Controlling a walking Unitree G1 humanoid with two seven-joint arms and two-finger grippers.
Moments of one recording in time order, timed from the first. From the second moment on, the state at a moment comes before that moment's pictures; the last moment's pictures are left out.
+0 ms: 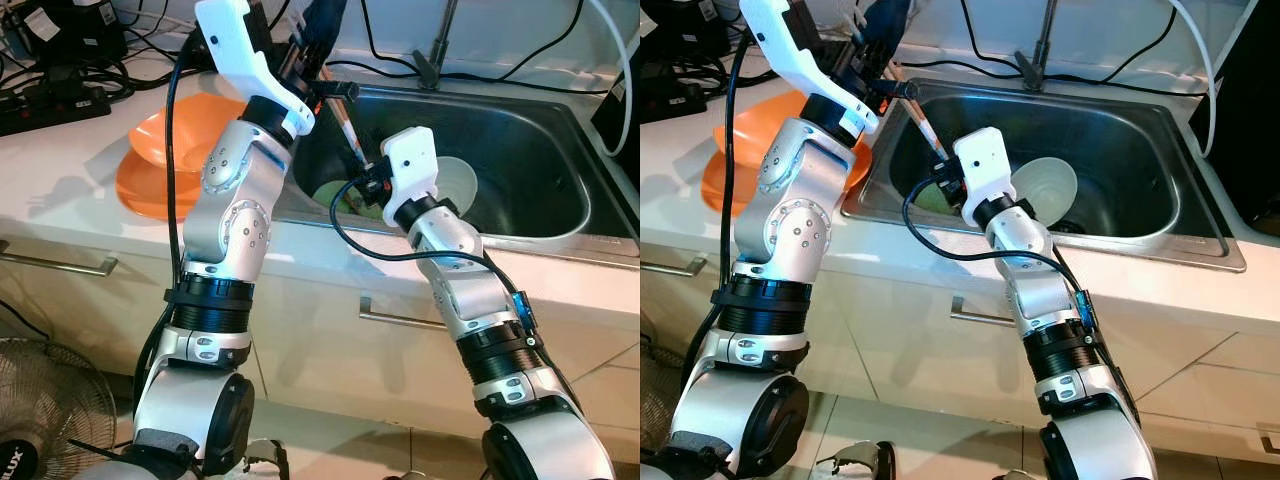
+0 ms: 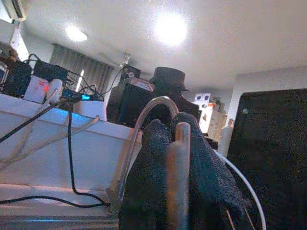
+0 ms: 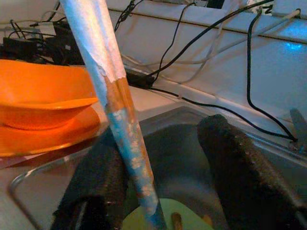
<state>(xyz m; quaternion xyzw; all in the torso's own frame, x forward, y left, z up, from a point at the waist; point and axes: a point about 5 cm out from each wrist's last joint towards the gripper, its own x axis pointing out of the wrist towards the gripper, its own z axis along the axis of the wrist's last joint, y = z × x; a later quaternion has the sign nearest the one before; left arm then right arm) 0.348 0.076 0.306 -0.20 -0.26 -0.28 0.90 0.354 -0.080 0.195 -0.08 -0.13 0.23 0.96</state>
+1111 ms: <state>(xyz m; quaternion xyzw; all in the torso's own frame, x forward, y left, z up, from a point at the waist) 0.354 0.086 0.312 -0.26 -0.26 -0.24 0.90 0.359 -0.089 0.197 -0.07 -0.14 0.19 0.97</state>
